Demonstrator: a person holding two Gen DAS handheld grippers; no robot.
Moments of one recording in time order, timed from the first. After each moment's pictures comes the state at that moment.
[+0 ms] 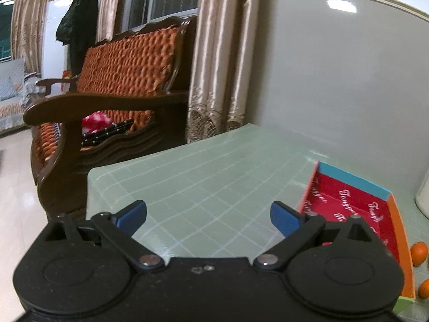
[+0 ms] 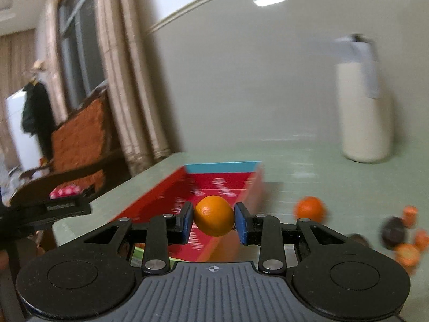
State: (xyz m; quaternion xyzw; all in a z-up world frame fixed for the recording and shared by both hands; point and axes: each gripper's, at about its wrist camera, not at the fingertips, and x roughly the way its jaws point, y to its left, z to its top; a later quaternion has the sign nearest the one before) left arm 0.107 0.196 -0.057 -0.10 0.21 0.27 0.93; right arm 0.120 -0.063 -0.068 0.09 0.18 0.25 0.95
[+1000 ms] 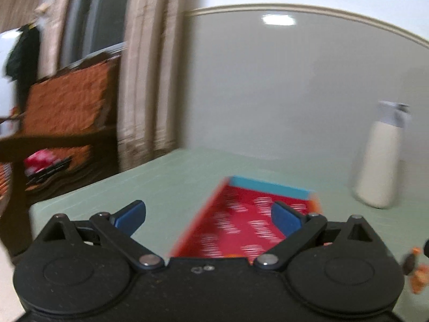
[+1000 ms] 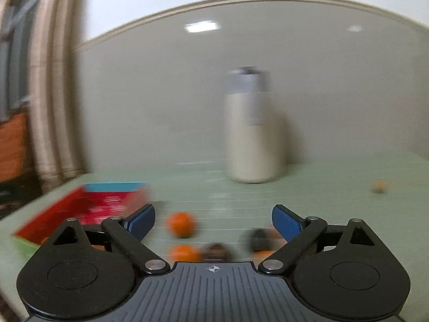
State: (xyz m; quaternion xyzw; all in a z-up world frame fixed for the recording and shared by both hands) left arm 0.107 0.101 -0.043 -0.04 0.15 0.12 0.98; right arm 0.086 -0.149 -0.080 0.08 0.14 0.01 0.99
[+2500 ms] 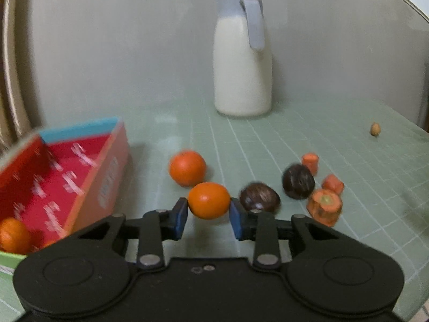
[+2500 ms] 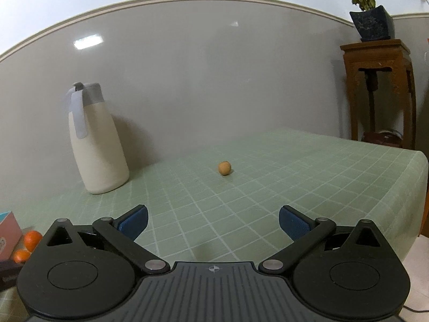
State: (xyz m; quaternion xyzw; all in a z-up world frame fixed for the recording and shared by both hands) left arm 0.159 -0.054 -0.118 0.08 0.25 -0.09 0.96; right arm 0.038 -0.272 -0.109 0.15 0.13 -0.22 0.96
